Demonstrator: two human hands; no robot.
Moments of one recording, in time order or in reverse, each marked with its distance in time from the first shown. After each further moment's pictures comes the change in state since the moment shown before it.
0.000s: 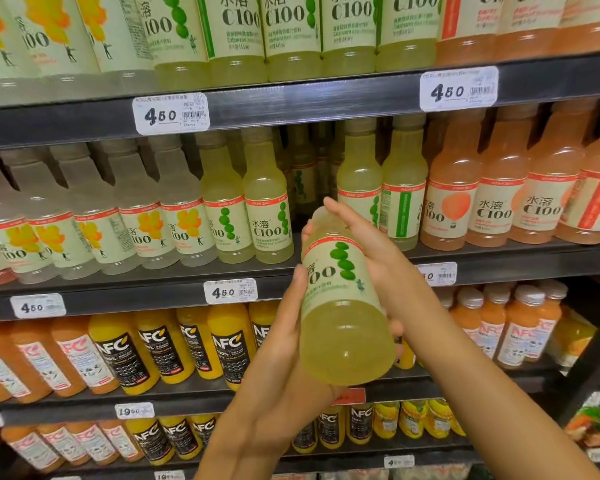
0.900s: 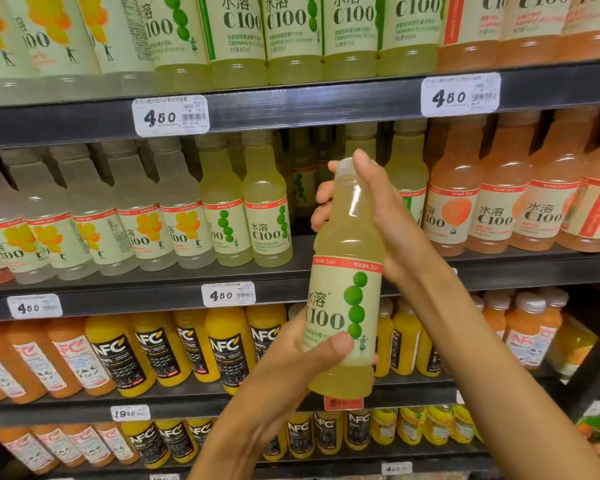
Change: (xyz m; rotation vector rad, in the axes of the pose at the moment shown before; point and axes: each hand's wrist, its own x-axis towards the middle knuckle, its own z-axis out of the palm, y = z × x) left_hand 0.009 -0.003 -0.036 0.702 0.037 0.101; right_hand -0.024 -0.019 0.008 -0.416 -0.213 -0.601
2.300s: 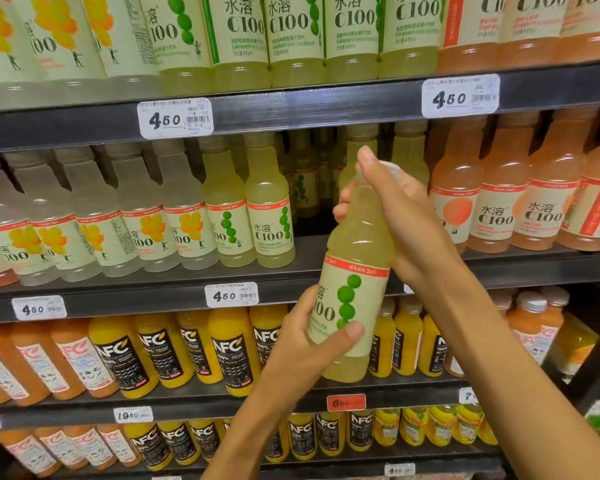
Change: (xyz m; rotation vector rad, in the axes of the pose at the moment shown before) left_hand 0.014 -0.009 0.000 0.135 0.140 0.187; right_hand -0.013 -0.010 -0.003 -0.186 0.215 -0.054
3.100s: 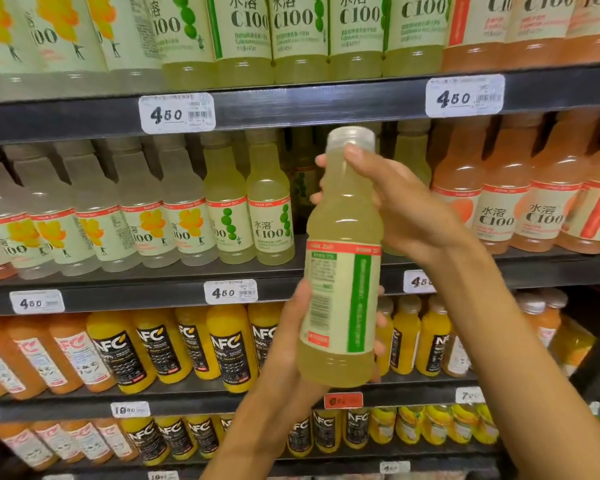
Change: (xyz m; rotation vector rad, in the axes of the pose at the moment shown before) left_hand 0.003 0.004 0.007 -0.661 -0.302 -0.126; right_hand 0.006 -0.021 0.008 -0.126 -0.287 0.080
